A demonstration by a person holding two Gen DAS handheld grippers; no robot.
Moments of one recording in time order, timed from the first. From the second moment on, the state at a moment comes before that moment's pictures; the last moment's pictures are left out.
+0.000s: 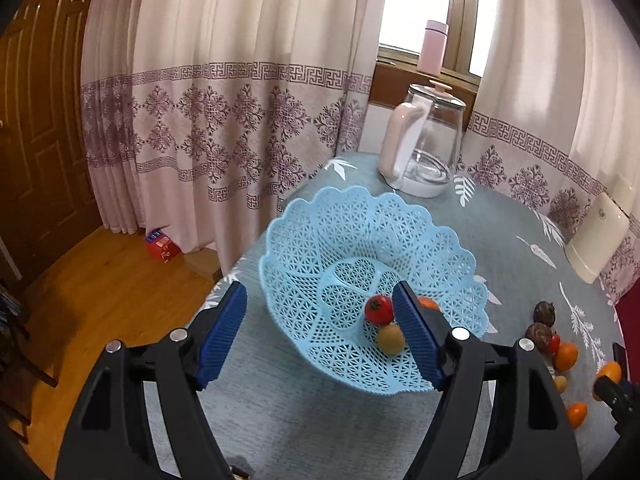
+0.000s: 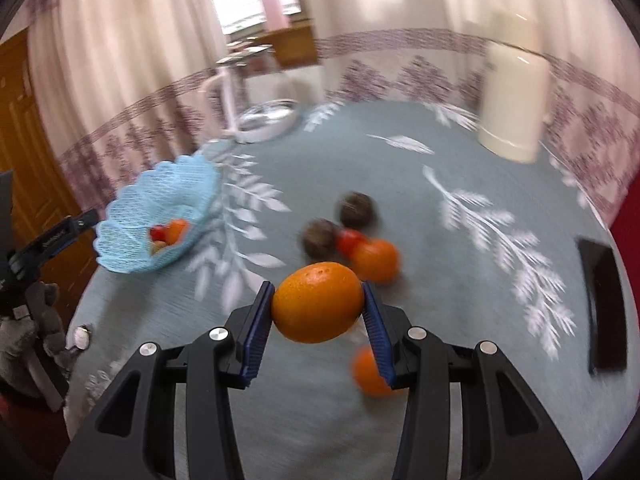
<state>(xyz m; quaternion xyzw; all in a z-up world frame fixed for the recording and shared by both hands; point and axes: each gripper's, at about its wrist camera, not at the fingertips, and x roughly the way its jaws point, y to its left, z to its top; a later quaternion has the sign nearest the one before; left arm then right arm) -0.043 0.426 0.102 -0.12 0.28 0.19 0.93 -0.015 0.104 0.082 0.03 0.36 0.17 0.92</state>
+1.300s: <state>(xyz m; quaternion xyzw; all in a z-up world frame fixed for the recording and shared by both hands) -0.070 0.469 0.127 -0.16 0.24 0.22 0.93 0.024 0.328 0.079 -0.05 0.38 0.33 0.86</state>
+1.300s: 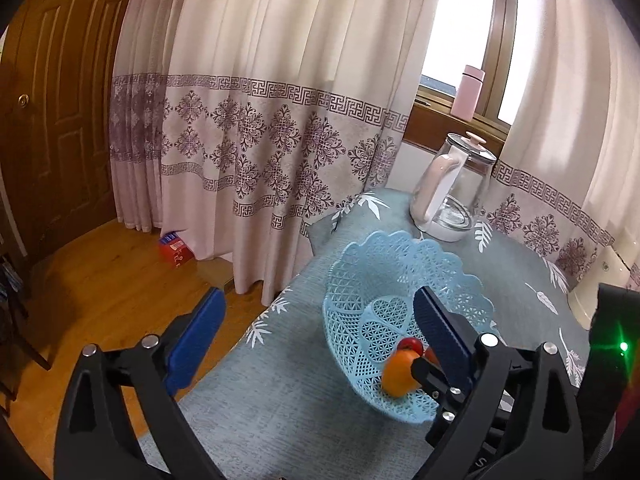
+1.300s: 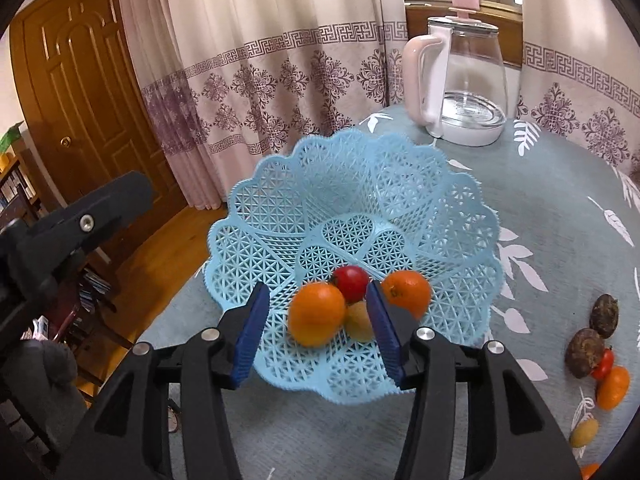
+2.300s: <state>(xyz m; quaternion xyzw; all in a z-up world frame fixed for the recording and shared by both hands) -0.069 0.458 0.127 -0.16 0.24 0.22 0.93 0.005 0.256 0.089 0.02 0.36 0.27 0.90</state>
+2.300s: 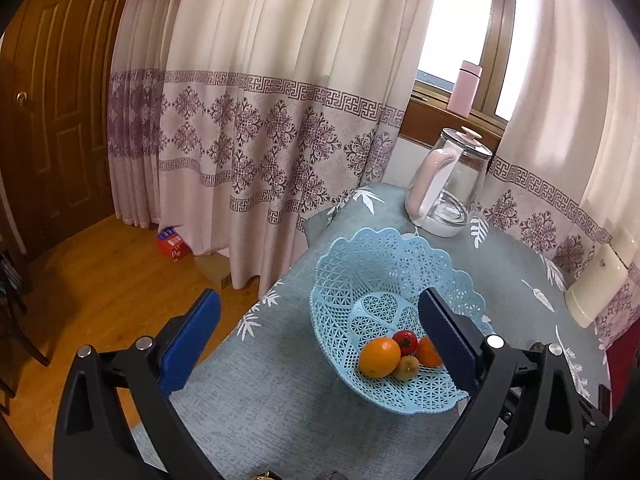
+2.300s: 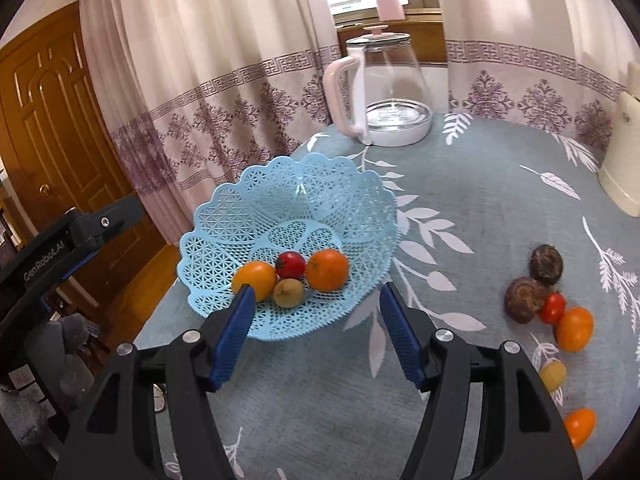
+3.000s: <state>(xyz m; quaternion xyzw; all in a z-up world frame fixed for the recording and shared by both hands) -0.064 0.421 0.129 -0.12 0.25 0.19 0.94 -0.007 0.197 0.077 0.05 0.36 0.21 0.91</state>
